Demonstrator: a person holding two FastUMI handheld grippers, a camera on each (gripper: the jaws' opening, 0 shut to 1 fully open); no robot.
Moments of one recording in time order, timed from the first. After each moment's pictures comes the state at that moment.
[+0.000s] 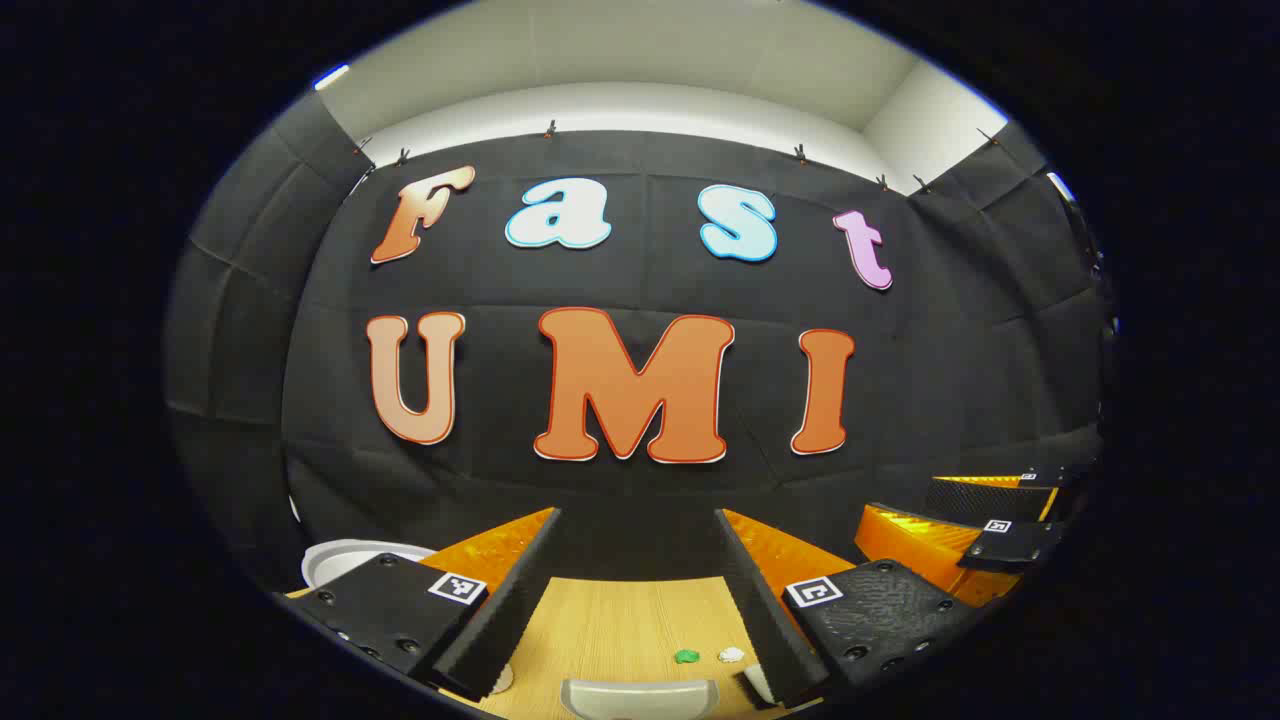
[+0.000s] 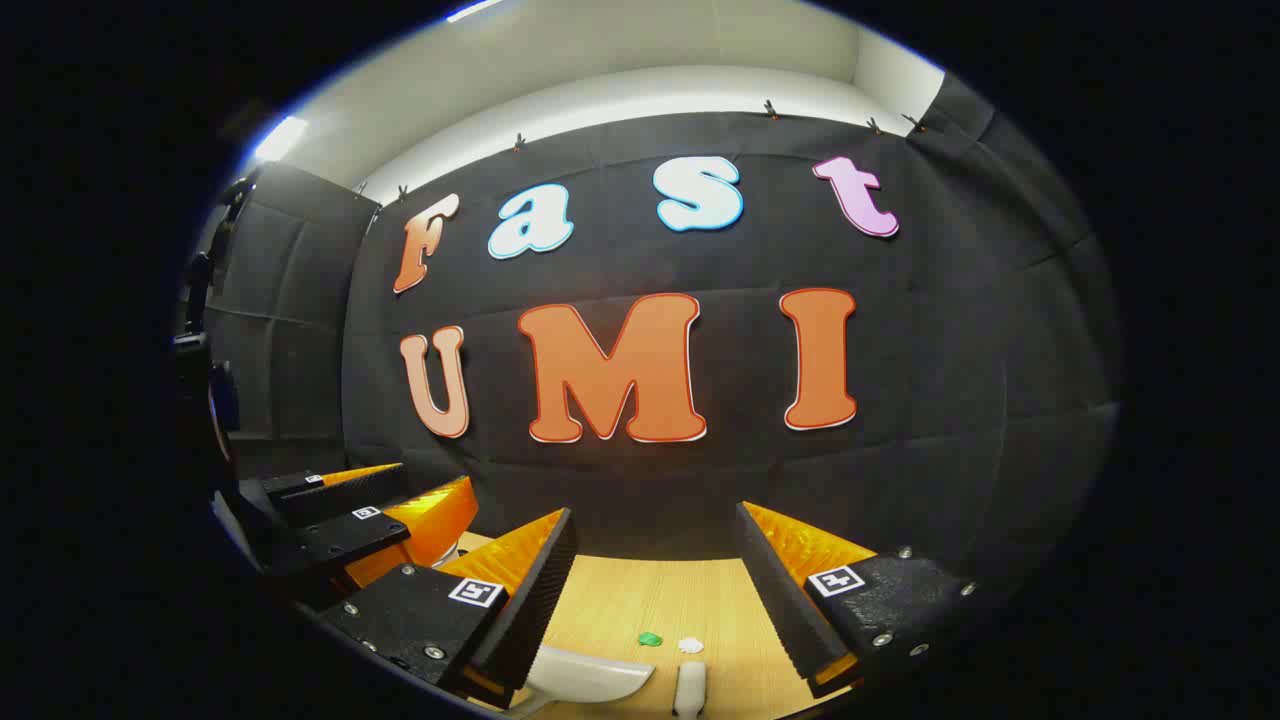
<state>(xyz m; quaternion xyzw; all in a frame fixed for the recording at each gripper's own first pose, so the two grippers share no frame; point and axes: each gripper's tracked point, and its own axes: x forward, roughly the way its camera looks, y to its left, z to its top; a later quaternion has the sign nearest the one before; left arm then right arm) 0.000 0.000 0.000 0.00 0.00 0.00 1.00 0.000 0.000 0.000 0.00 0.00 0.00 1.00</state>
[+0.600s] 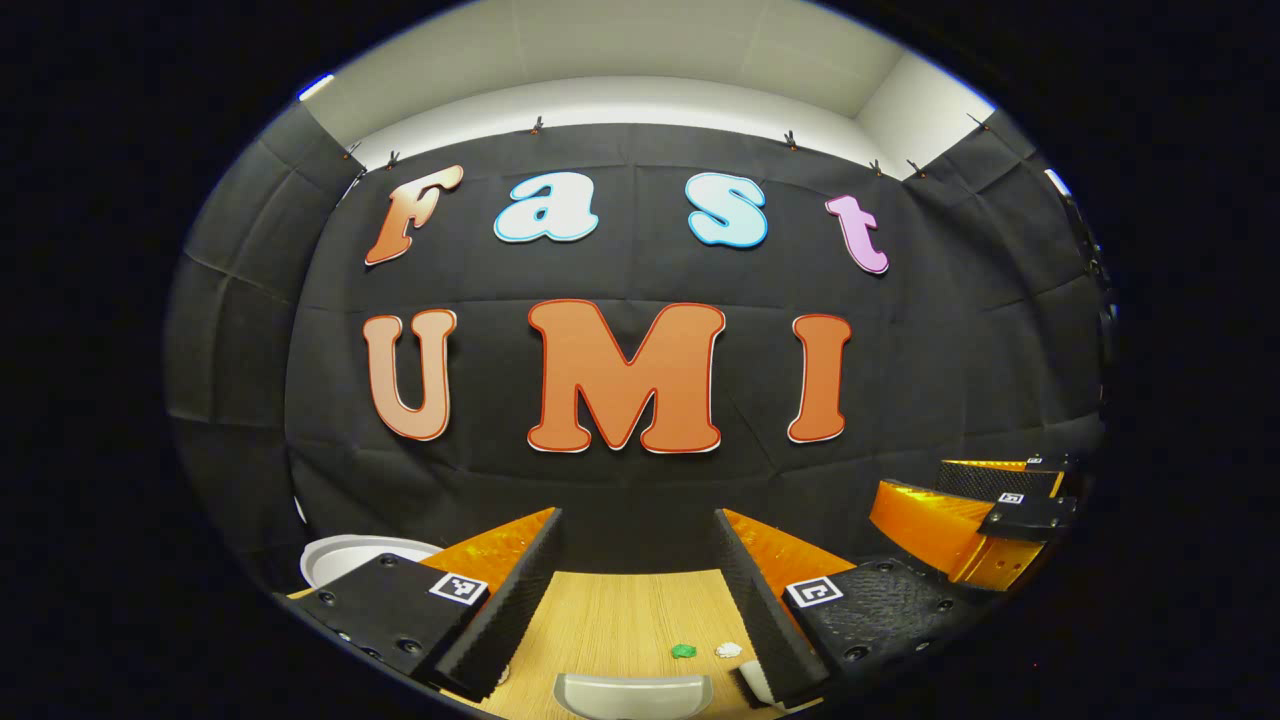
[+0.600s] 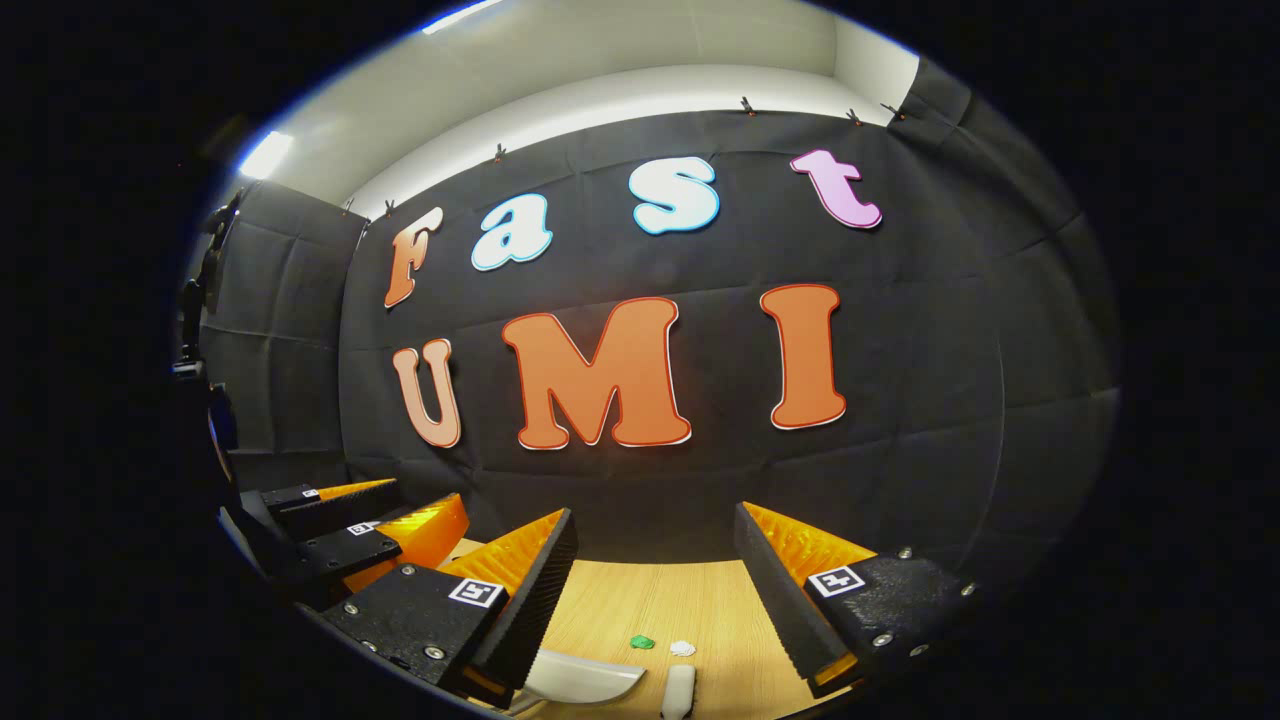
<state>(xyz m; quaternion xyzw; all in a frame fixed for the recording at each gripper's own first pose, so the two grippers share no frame) 0.001 -0.017 -0.009 0.01 0.02 0.01 1.00 0.001 -0.029 -0.001 0.02 0.00 -0.01 1.00</state>
